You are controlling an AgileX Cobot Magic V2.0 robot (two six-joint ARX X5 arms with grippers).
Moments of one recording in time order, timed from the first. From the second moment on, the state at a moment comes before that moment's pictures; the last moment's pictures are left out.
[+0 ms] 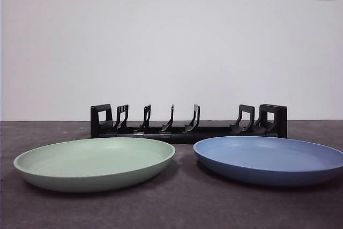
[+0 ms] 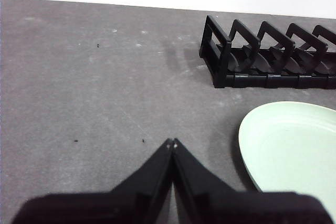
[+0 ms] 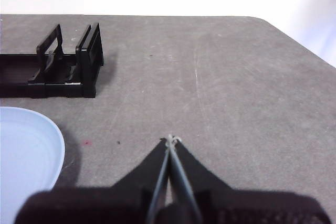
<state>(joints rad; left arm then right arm) -0.02 0.07 0.02 -0.17 0.09 -0.11 -0.02 0.01 0.04 -0.22 0.11 -0.05</state>
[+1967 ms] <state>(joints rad) -0.05 0.70 0.95 -0.91 0.63 0.07 -0.02 0.82 1.07 -1.07 -0.46 -0.11</state>
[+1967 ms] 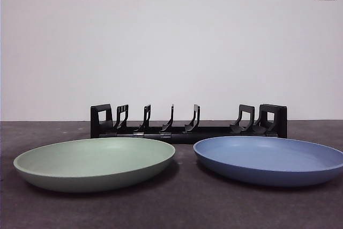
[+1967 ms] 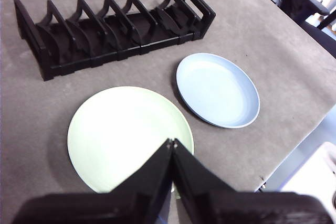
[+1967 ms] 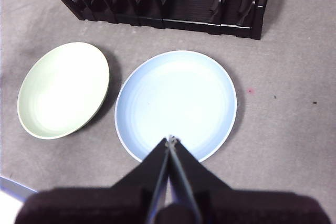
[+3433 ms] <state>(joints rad) -0.34 0.92 1.05 -0.84 0.64 0.12 0.04 1.61 1.07 -0.83 -0.42 -0.08</state>
